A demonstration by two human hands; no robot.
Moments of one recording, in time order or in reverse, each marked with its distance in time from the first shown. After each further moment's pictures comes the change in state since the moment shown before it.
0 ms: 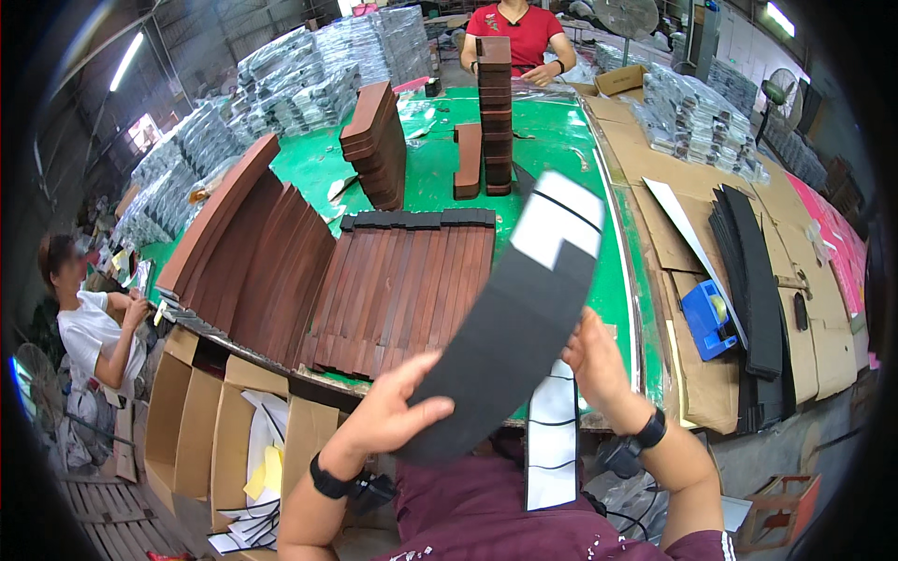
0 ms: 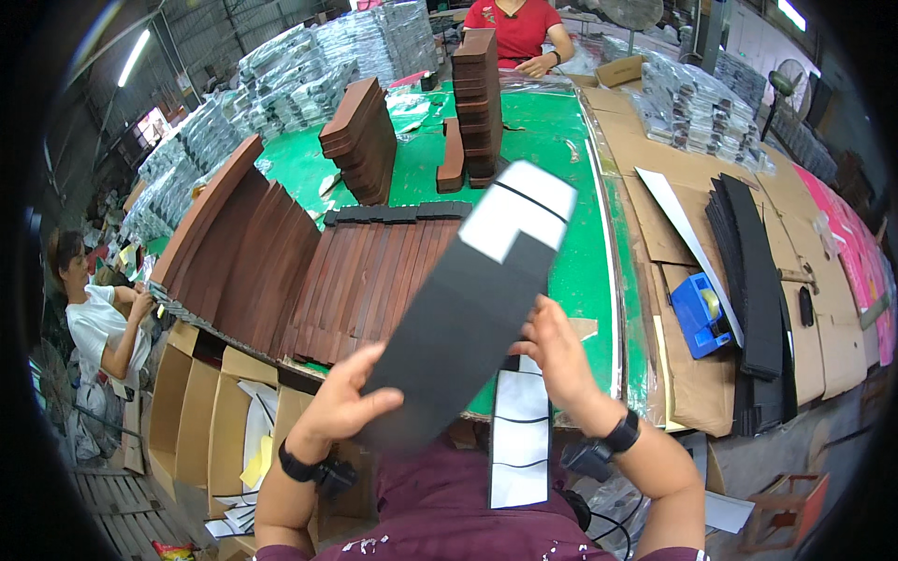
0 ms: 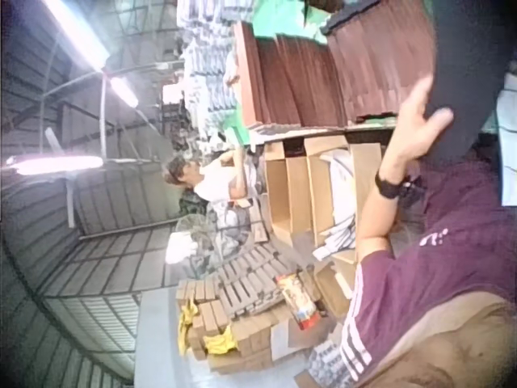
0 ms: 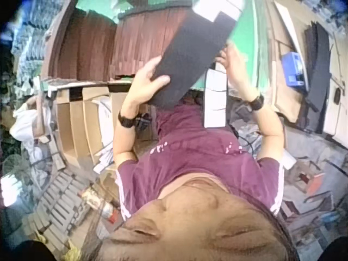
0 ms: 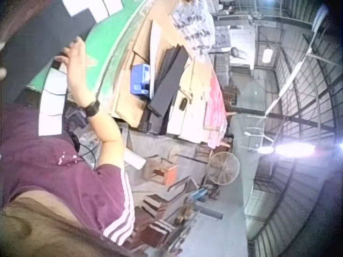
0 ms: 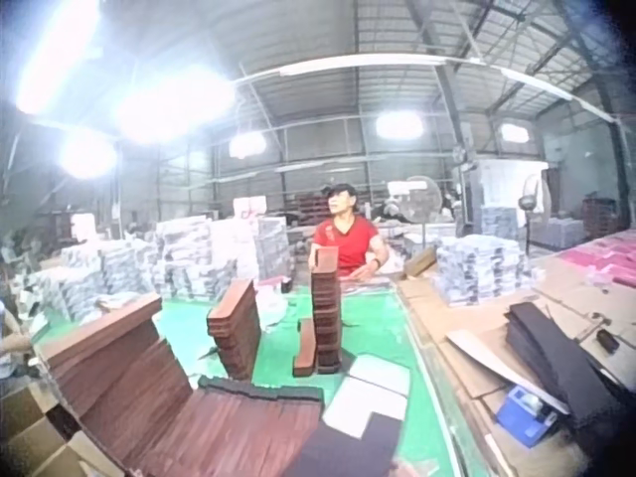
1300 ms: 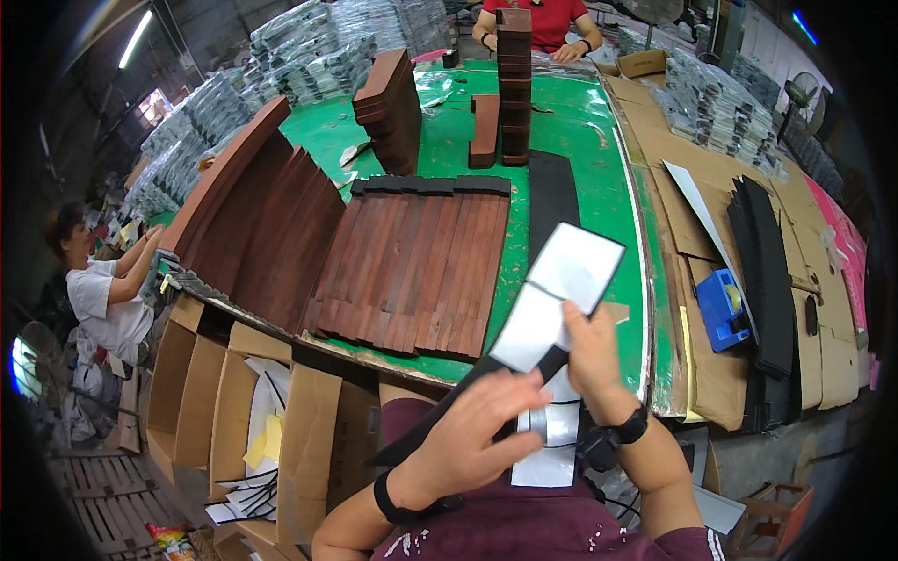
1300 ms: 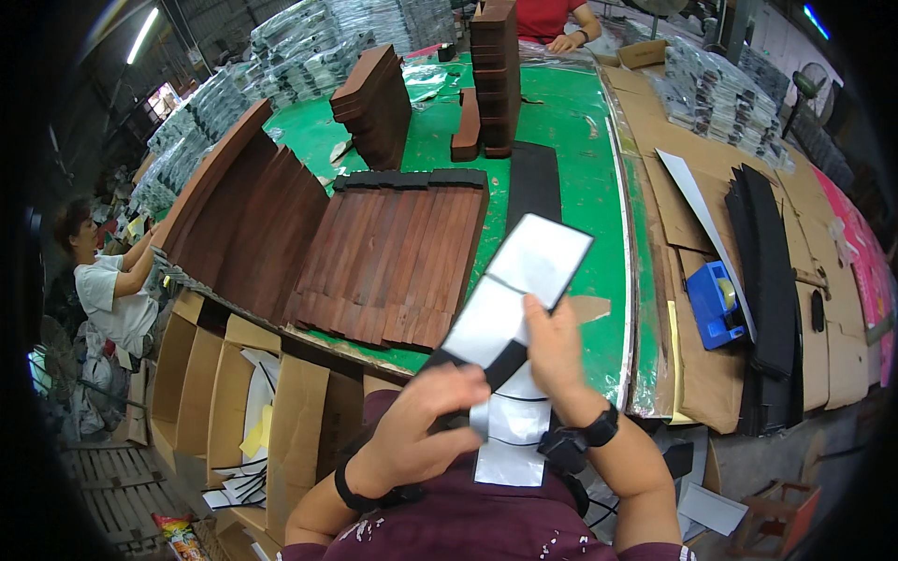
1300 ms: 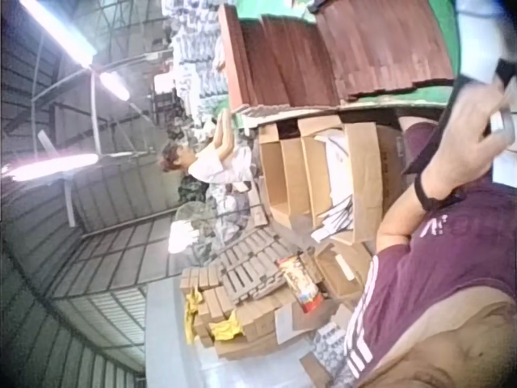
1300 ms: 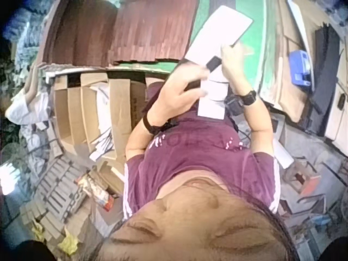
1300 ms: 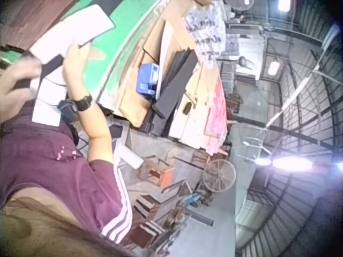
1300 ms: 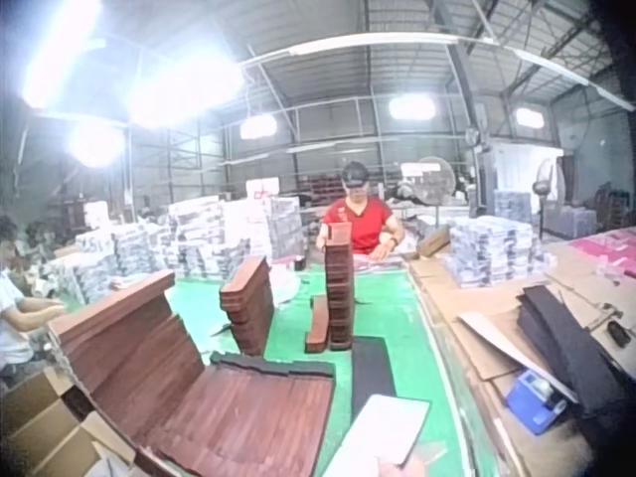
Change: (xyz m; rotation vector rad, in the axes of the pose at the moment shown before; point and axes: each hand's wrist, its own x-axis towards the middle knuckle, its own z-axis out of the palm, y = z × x) left_hand -0.013 -0.008 0.090 0.750 0.140 0.570; right_hand 0.007 0.035 0.013 -0.202 0.272 -0.053
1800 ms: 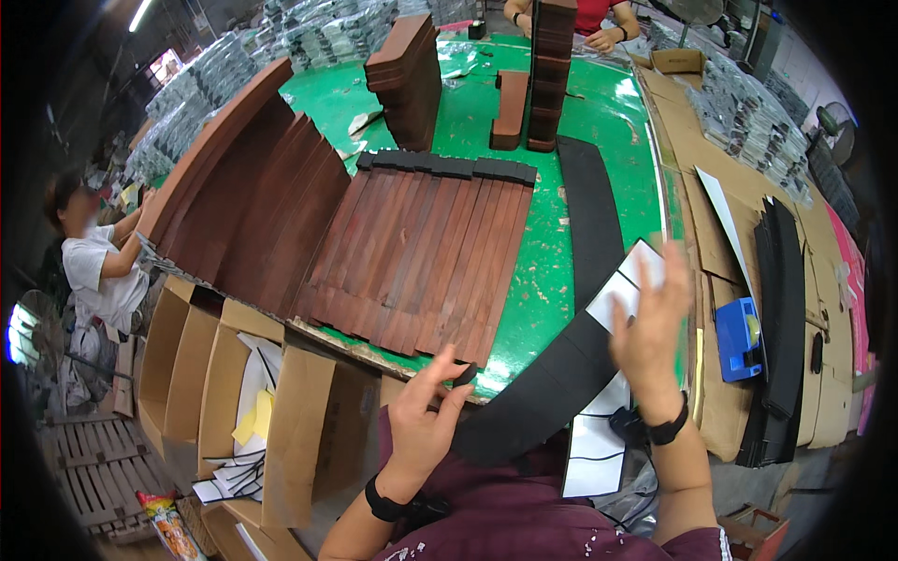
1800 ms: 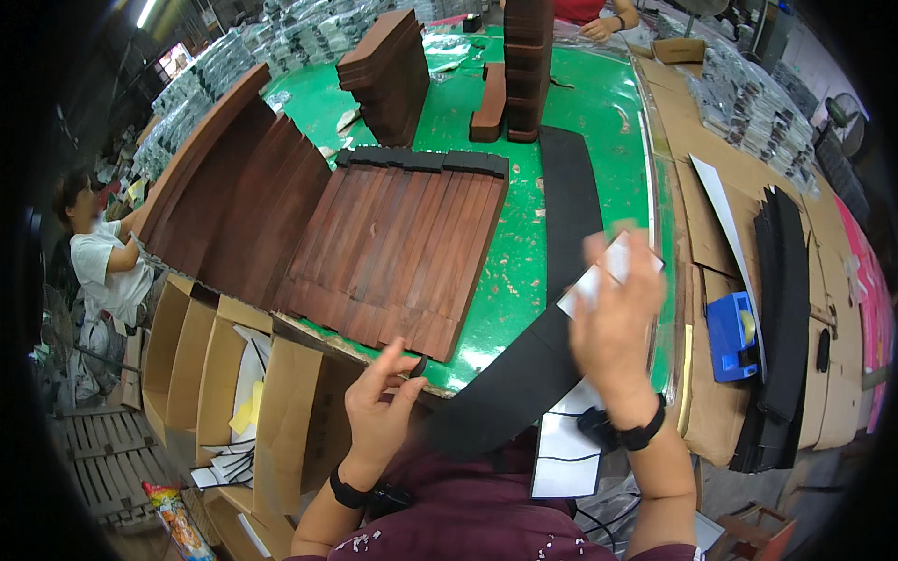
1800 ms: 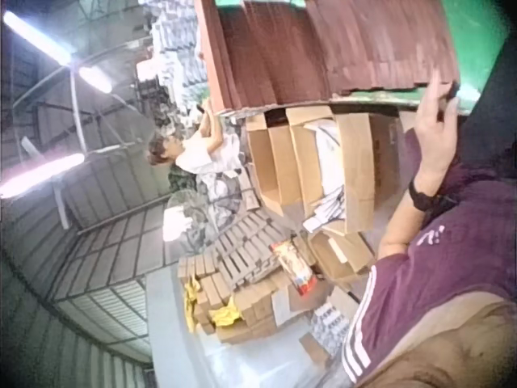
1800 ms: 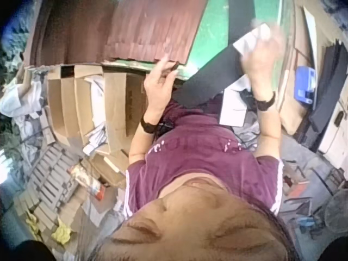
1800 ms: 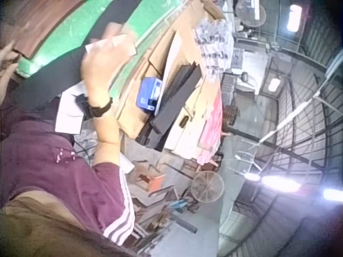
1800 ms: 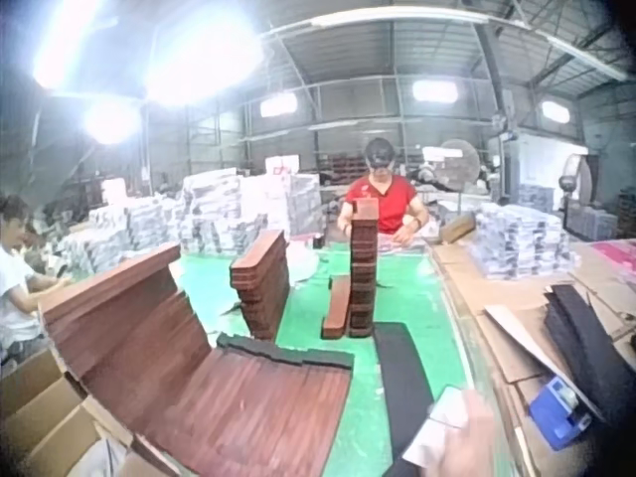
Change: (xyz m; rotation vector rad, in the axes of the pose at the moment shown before) left_hand -0.032 -0.041 0.023 -0.158 0.480 -0.693; right_hand 0.039 -0.052 -0.035 -1.464 0.019 -0.956
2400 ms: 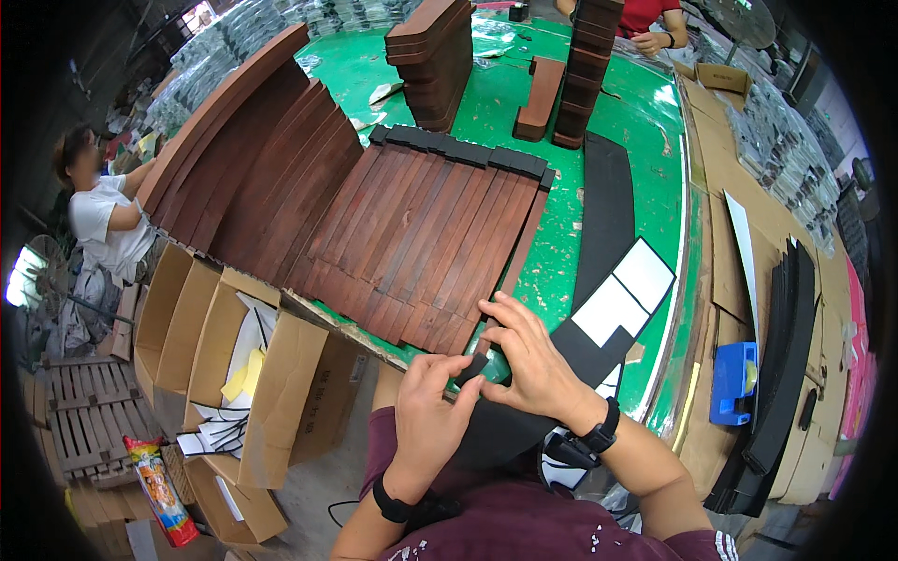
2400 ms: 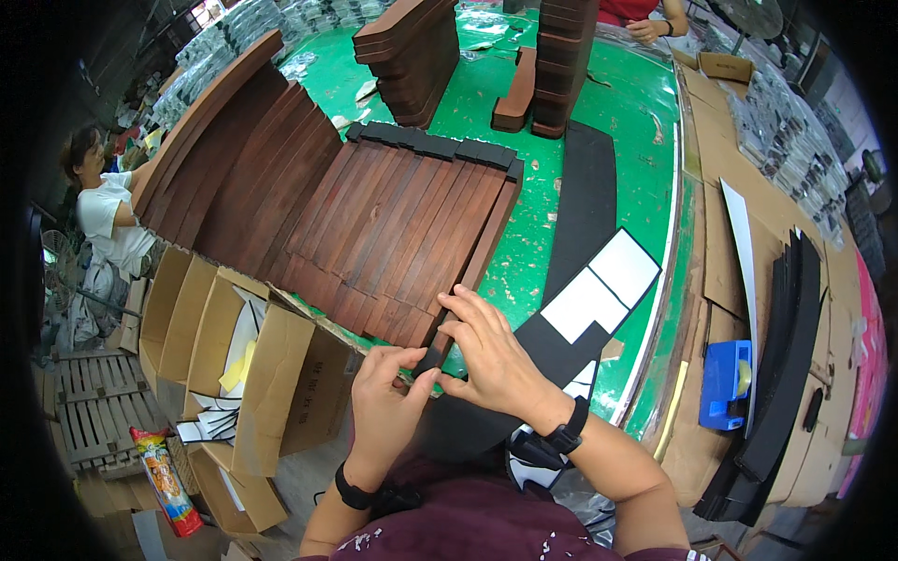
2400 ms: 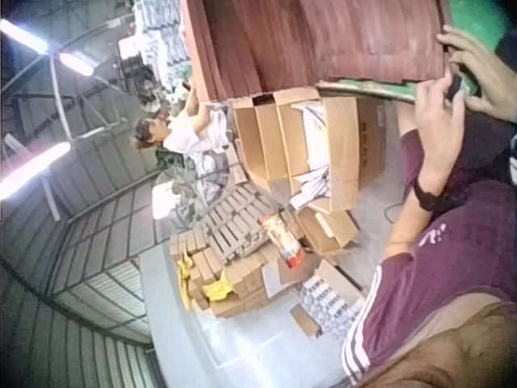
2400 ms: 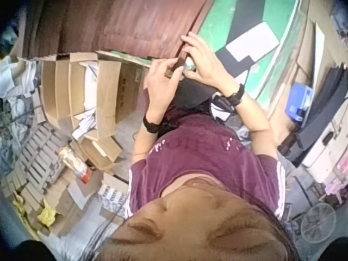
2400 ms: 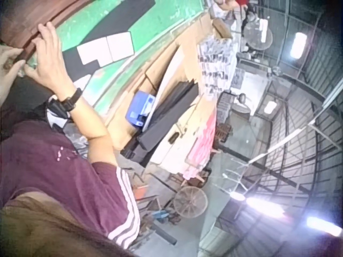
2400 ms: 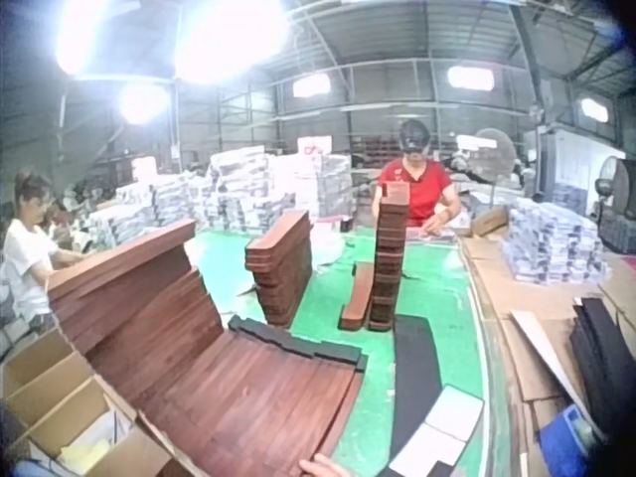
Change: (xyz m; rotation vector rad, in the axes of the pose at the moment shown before) left_hand 0.007 0.023 0.039 0.296 0.100 -0.125; right_hand -0.003 -0.058 0.051 0.954 -0.512 -0.292
